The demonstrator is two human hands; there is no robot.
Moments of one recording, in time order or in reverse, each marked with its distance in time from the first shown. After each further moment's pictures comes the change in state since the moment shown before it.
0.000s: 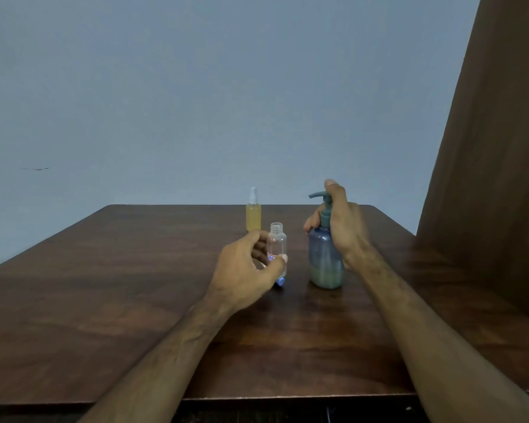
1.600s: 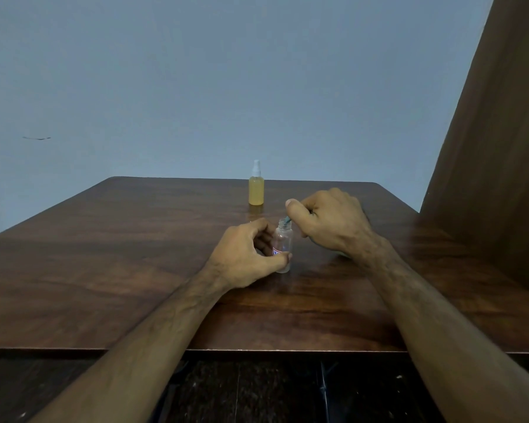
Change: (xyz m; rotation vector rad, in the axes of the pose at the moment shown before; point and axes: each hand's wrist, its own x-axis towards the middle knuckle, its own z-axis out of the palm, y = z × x) left_hand -0.016 -0.006 -0.006 0.029 -0.208 -0.002; right_hand -0.031 -0.005 0.004 -1.028 -0.208 -0.422
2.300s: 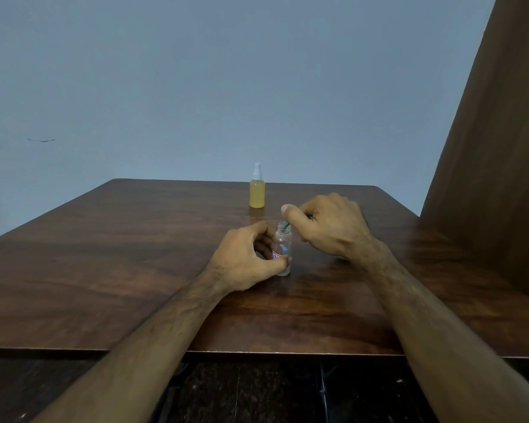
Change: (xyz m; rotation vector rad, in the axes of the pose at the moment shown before) left_hand -0.001 0.001 0.000 -0.036 -0.010 -0.005; right_hand 0.000 0.001 0.002 -0.017 -0.023 -0.021
